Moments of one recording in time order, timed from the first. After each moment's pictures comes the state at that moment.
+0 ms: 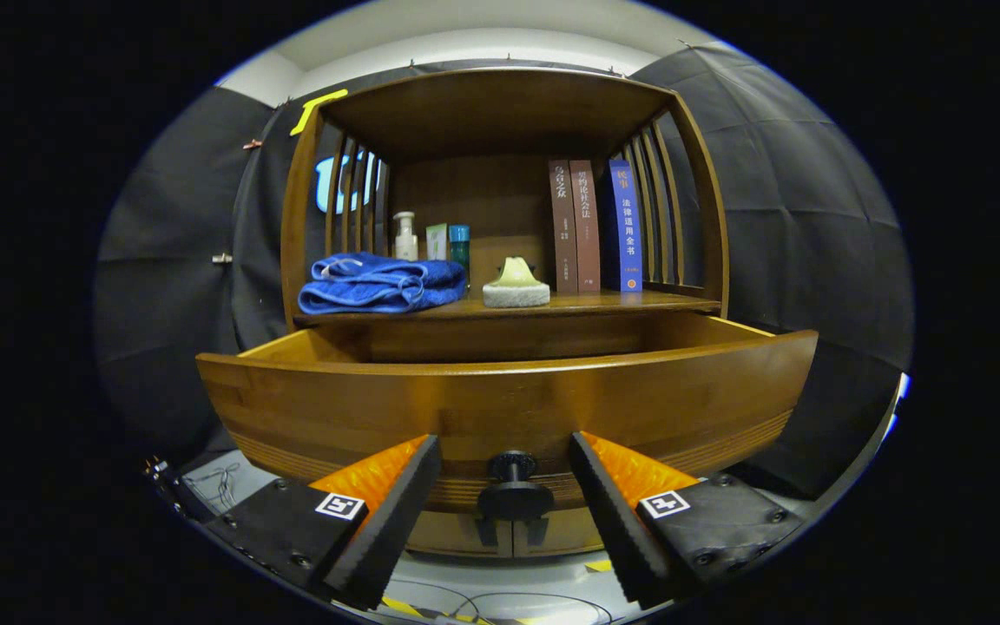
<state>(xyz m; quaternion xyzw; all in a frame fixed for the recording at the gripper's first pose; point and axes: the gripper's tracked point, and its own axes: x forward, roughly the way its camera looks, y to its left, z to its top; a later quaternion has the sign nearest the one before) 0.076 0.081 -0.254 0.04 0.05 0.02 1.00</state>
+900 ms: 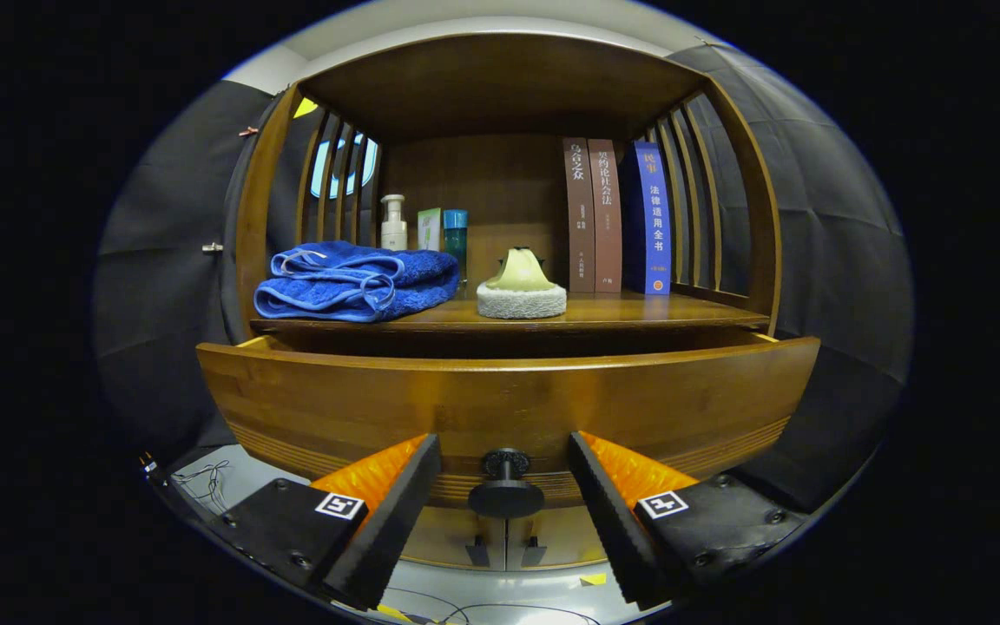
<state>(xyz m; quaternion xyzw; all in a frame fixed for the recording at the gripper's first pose) 0.153 0.083 -0.258 0.02 0.08 0.03 1.00</state>
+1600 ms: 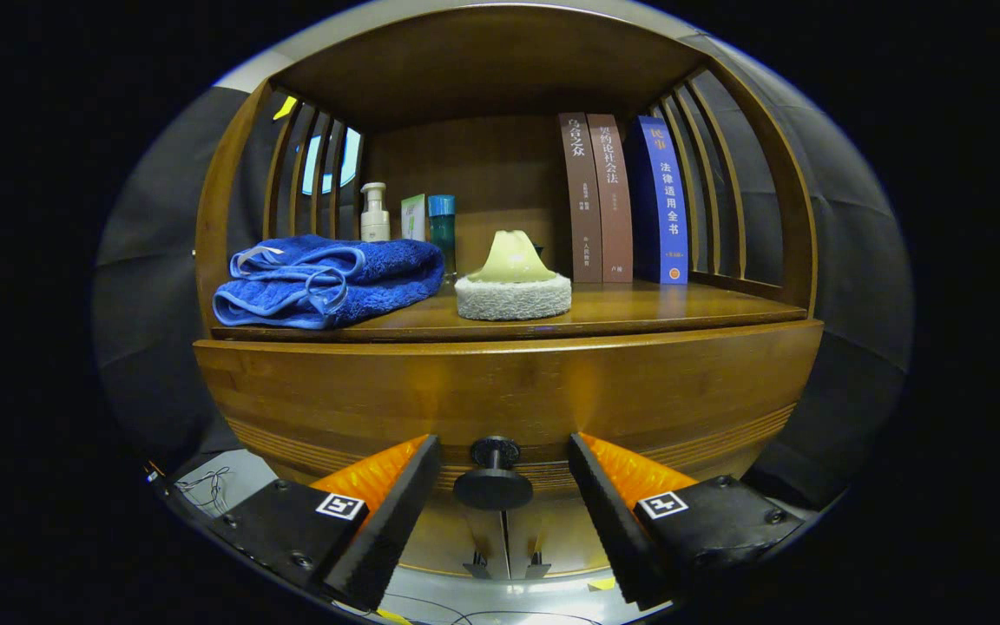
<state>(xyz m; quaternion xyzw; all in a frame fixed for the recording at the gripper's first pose) 0.203 0.081 -0.266 0.03 0.09 0.03 0.99</state>
